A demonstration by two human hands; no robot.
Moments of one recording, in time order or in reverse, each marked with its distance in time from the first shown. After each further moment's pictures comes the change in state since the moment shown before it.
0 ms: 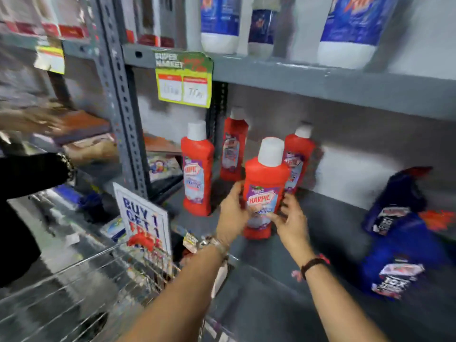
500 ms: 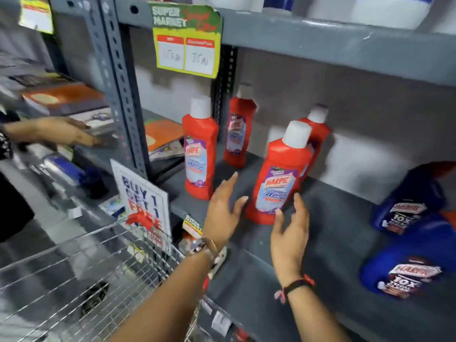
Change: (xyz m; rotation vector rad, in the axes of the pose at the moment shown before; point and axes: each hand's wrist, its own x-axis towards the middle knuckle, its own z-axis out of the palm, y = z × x) left_hand -0.026 -0.023 -0.012 0.262 0.117 -0.040; right_hand -0.032 0.030 0.030 -0.093 0.318 -0.127
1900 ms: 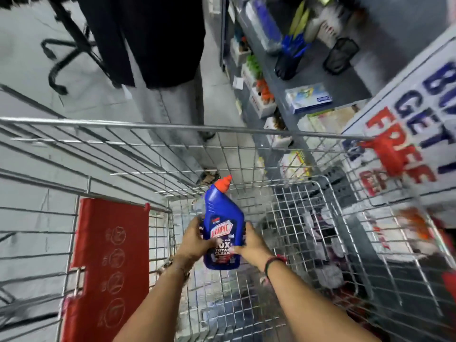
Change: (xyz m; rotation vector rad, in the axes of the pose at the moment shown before) left_hand -0.313 -0.351 -0.246 -0.263 0.445 -1.170; right_hand -0.375 0.032 0.302 -0.300 -1.777 0.405
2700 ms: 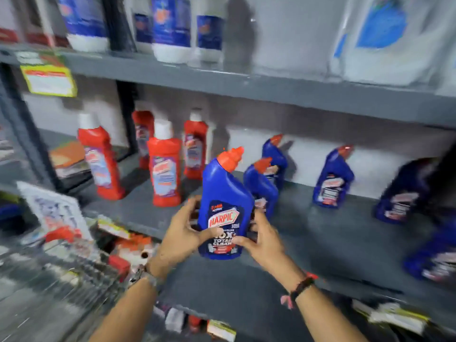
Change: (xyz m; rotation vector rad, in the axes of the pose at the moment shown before) left_hand -0.455 0.193 0.357 0.222 -0.913 1.099; right_hand -0.582 0.201 -0.213 0.337 1.247 -0.378
